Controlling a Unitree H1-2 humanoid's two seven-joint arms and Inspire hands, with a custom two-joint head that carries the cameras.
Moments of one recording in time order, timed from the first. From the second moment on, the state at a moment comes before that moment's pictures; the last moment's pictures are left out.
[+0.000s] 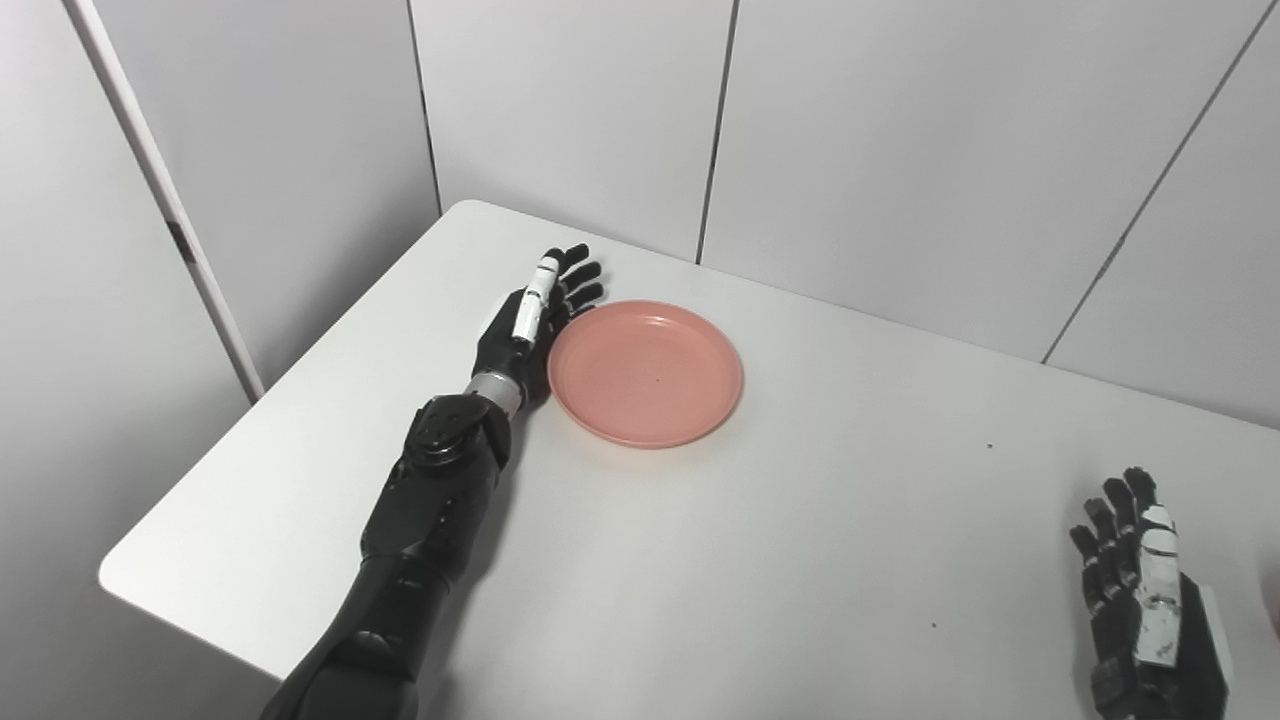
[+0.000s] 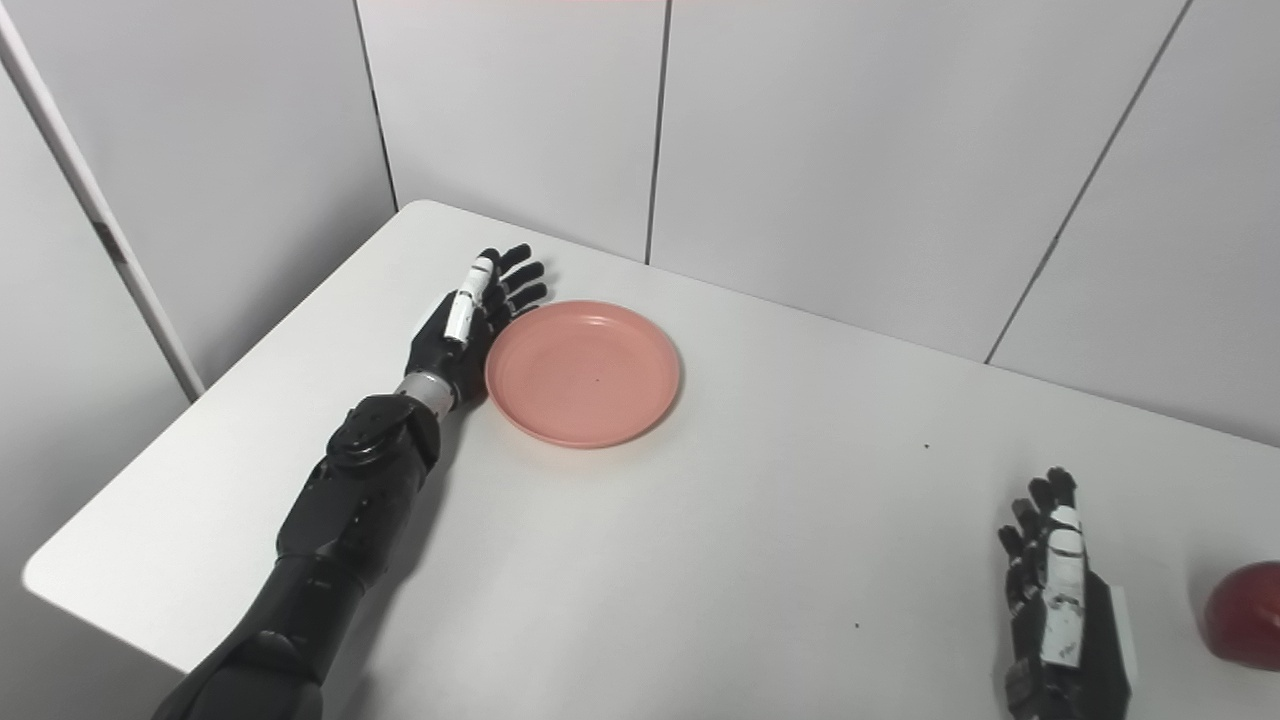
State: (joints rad) left arm -0.48 0.21 0.21 0.45 -0.34 0.12 -0.11; right arm -0.12 -0.06 -0.05 -0.10 0.20 0.16 0.07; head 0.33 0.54
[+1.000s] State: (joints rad) left arm -0.47 0.12 0.09 0.42 -0.27 0.11 -0.15; right arm -0.12 -0.05 -0.05 -0.10 0.17 0.16 0.06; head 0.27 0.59
